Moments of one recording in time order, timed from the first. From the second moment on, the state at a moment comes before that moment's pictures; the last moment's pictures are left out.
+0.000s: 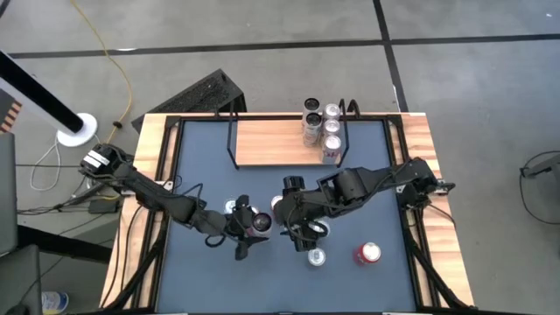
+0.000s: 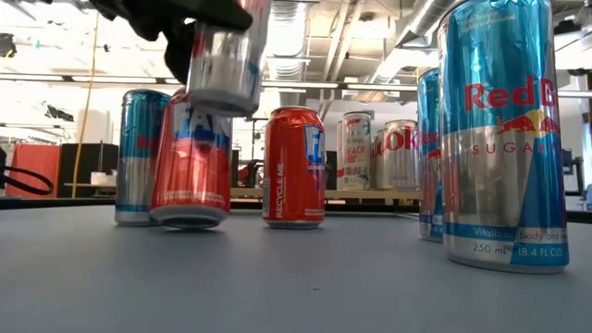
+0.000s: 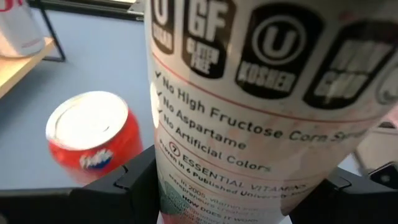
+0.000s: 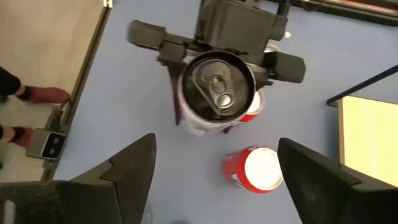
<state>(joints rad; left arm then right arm) -0.45 1.43 0.72 0.37 -0.40 -0.30 0.33 1.95 2.24 -1.19 0.16 0.09</state>
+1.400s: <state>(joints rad) 0.02 1.46 1.14 -0.10 -0.12 0.05 0.12 1.84 2.35 -1.39 0.30 -0.06</state>
